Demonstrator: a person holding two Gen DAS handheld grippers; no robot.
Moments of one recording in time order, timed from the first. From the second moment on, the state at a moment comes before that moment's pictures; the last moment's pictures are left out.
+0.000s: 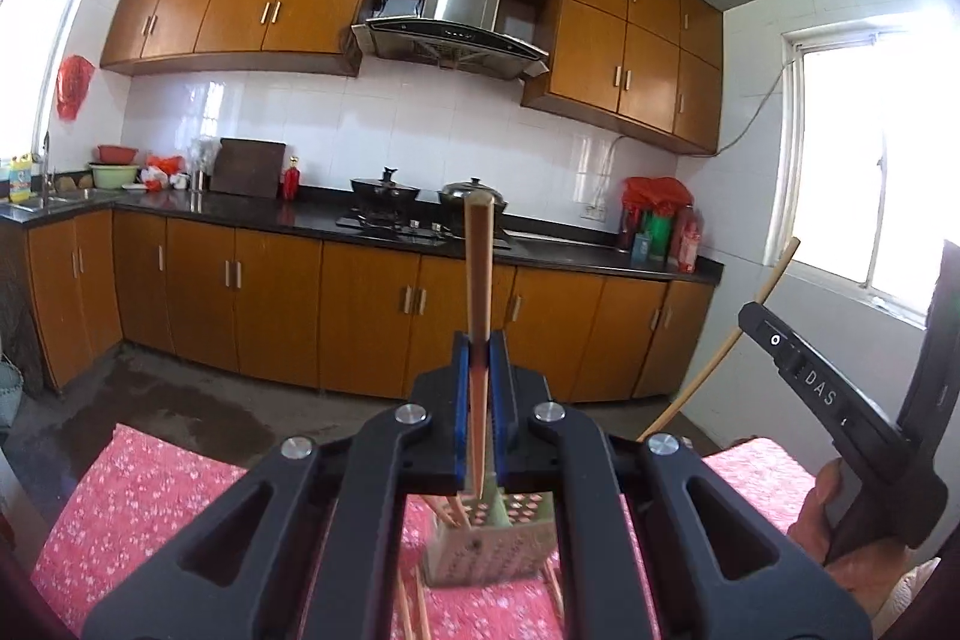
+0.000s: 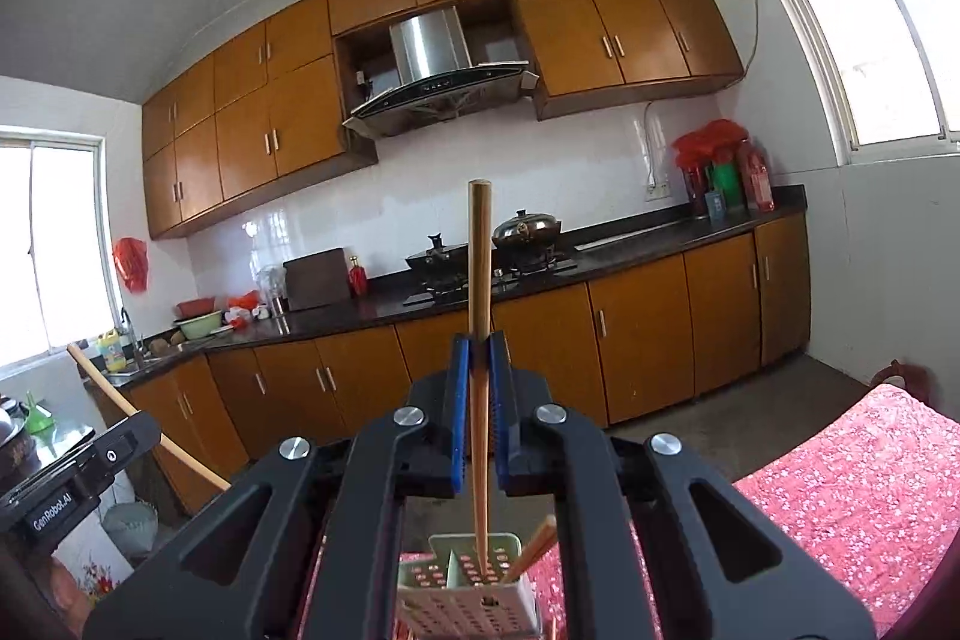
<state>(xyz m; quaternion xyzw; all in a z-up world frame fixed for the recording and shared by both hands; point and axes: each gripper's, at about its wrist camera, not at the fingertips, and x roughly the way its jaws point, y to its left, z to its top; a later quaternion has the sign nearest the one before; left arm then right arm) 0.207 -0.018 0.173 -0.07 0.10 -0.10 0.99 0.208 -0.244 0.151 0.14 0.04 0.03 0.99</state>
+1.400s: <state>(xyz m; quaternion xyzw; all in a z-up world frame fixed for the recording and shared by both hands) 0.175 0.031 -0.080 -0.05 0.40 -0.08 0.91 0.164 -0.239 -0.104 0.04 0.44 0.05 0.90</state>
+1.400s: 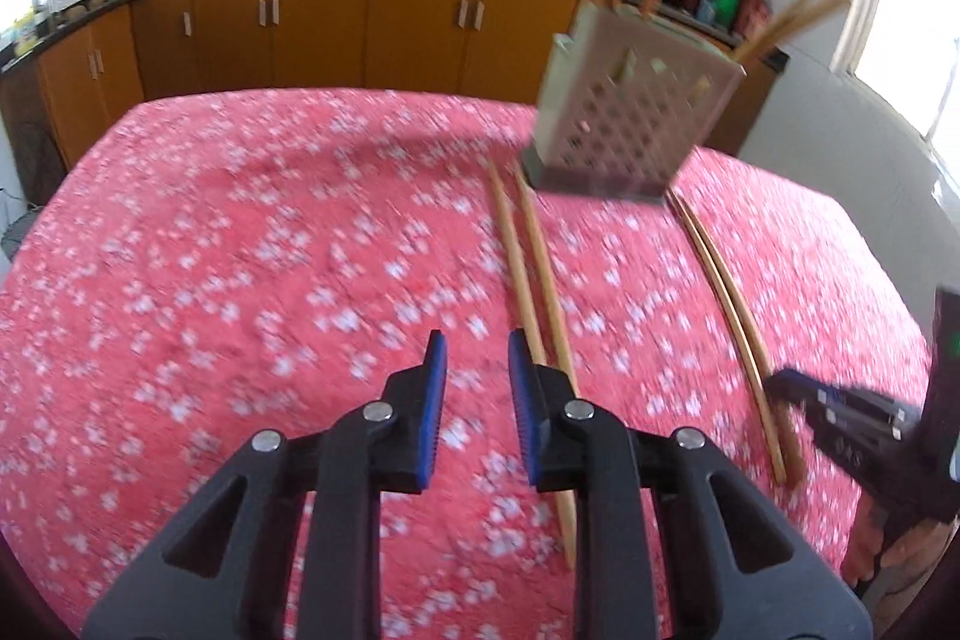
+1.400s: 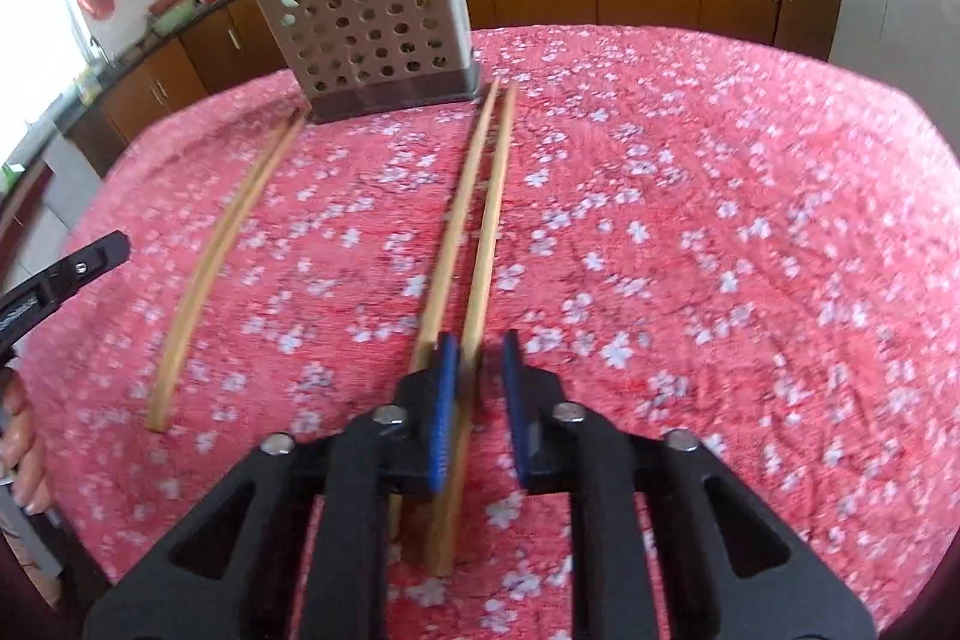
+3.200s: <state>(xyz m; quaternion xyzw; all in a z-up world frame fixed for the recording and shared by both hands) 0.241 0.063 -0.109 -0.01 0.43 0.02 0.90 0.221 -0.294 -0.108 0.05 0.42 -0.03 0.91</state>
